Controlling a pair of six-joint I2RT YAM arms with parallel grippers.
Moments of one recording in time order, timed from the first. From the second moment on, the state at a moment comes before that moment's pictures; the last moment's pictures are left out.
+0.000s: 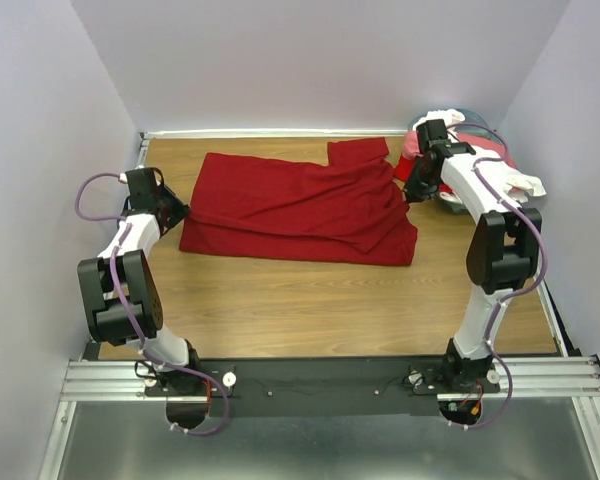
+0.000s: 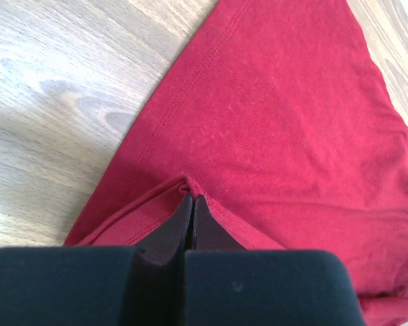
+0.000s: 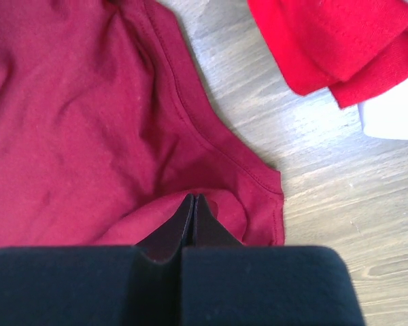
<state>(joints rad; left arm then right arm) 0.22 1.58 0.99 -0.15 0.18 -0.60 0.13 1.94 1.66 -0.85 0.10 0.57</state>
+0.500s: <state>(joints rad) 0.22 1.67 1.03 -0.13 0.24 -0.57 0.13 1.96 1.67 -0.84 0.09 0.55</state>
